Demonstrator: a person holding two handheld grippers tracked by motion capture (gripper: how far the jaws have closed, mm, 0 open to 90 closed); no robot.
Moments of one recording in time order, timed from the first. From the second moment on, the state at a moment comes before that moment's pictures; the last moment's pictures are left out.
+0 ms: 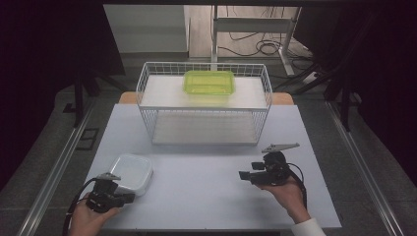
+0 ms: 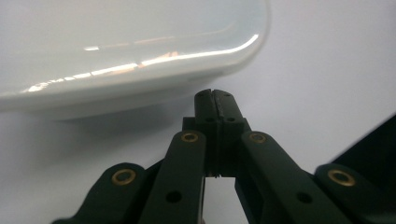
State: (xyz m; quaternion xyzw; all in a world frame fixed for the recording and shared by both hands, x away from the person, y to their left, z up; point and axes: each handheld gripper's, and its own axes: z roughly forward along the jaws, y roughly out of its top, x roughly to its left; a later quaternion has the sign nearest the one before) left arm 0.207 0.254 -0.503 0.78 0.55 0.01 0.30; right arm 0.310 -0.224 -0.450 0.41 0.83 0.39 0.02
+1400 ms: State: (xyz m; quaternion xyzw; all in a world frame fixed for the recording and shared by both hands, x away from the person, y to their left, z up) left arm 0.268 0.308 -0.490 0.77 0.57 0.01 0.29; right arm 0.311 -0.225 -0.449 0.42 0.82 0.38 0.02
